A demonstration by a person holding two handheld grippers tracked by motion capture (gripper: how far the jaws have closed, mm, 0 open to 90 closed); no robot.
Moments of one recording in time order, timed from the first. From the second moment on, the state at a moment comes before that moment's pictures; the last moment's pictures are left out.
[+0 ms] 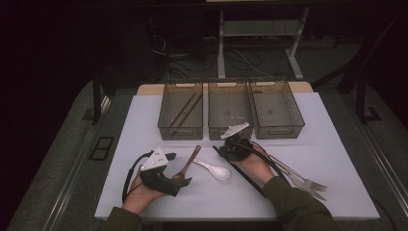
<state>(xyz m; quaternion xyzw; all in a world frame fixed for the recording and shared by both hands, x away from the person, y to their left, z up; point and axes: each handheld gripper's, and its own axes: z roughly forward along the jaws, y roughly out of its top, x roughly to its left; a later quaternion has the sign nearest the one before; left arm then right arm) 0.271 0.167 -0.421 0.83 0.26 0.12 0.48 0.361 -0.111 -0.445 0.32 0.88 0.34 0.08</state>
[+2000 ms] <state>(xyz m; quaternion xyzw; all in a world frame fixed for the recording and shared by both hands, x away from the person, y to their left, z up) 0.273 0.167 -0.427 0.83 0.27 0.10 0.49 0.278 -0.201 -0.437 0.31 0.89 0.32 0.04</state>
